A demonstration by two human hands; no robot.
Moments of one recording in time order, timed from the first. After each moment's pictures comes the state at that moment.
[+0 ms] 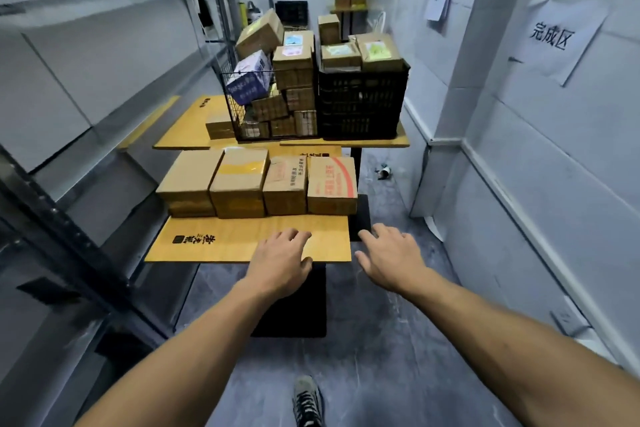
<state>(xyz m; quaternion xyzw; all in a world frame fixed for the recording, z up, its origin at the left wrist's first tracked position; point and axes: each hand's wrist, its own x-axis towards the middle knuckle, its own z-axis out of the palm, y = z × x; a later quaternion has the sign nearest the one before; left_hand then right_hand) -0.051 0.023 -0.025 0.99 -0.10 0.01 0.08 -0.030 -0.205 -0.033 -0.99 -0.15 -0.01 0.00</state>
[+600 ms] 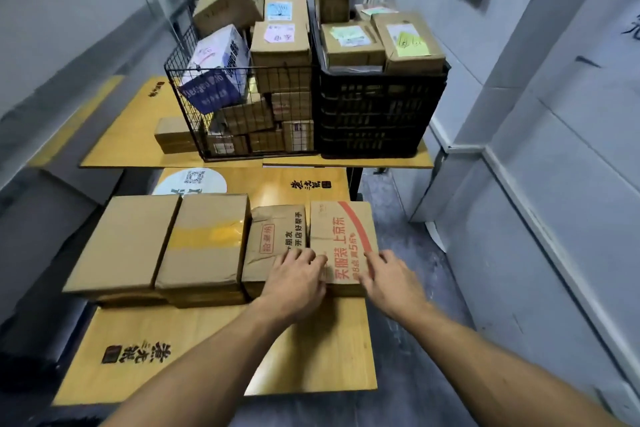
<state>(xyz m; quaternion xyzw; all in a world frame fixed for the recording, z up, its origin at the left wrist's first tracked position) 0.250 0.043 -0.083 0.98 -0.17 -0.05 0.08 0.250 -0.162 -0.088 -0.98 -0.01 0.12 0.13</state>
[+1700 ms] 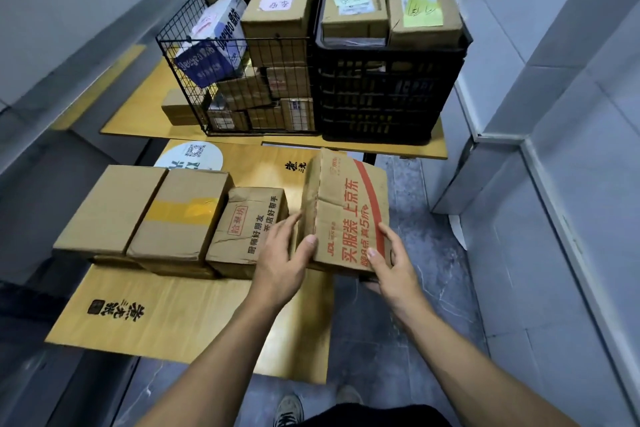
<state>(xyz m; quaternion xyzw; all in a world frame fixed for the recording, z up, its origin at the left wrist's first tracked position) 0.251 -0.030 -0.068 0.87 0.11 0.04 0.48 0.272 -0.233 -0.105 -0.69 0.12 0.16 0.70</state>
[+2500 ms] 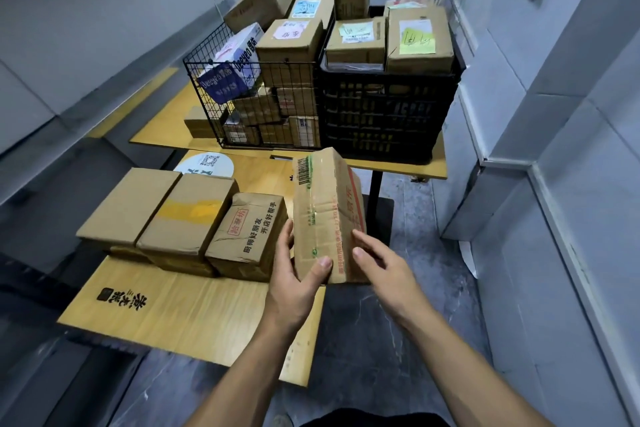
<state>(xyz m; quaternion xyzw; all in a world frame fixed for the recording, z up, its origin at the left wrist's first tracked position) 0.210 -0.099 -0.056 0.73 0.11 0.12 0.67 0.265 -0.267 -0.049 -0.74 -0.04 0.17 0.65</state>
